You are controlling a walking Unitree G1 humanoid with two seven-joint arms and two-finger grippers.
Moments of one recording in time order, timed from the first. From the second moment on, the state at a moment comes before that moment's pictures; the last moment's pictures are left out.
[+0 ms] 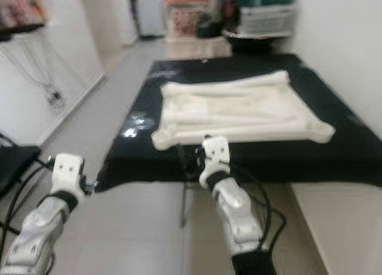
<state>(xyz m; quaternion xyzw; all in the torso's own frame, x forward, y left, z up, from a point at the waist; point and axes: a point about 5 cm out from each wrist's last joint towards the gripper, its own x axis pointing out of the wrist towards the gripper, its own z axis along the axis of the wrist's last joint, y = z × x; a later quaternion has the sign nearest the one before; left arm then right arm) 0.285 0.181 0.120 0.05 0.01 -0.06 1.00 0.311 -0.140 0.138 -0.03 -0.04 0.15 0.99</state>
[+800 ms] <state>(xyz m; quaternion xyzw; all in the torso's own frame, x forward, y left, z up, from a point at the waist) 0.292 0.194 0.144 0.07 -0.02 -0.06 1.00 0.307 -0.124 0.154 0.01 -0.09 0.22 0.97</state>
